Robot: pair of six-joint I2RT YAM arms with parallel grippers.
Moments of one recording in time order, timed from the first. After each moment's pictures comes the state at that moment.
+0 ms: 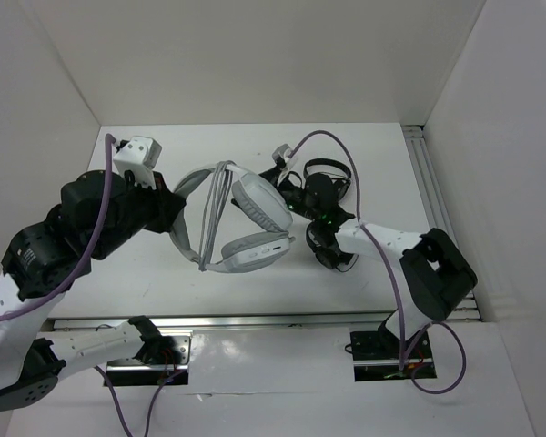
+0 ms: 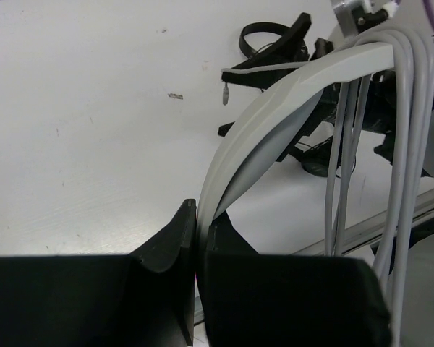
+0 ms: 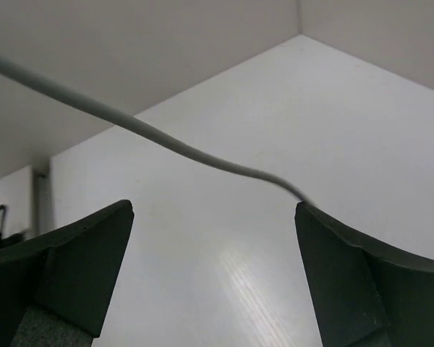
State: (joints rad) left arm -0.75 0.96 1.66 -1.09 -0.30 -0.35; right arm 0.67 1.58 0.90 0.79 -0.42 0.29
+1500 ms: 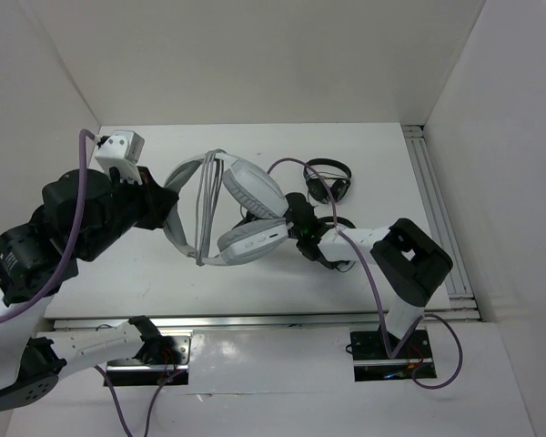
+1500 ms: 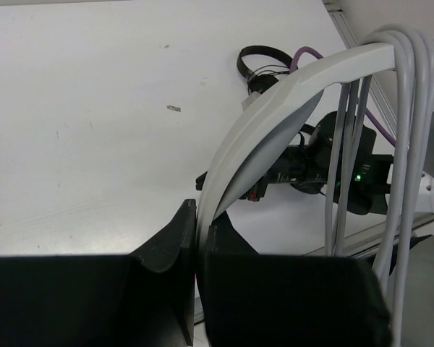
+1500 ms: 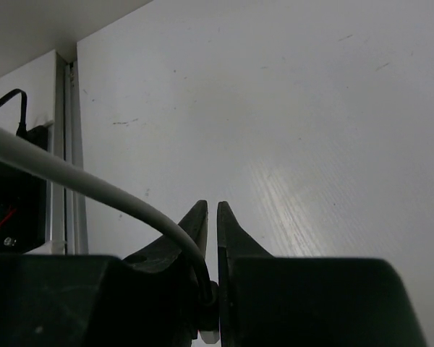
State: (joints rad) left arm -0.75 0.97 1.74 -1.12 -0.33 -0.40; right arm 0.78 1.71 0.84 0.70 -0.49 0.19
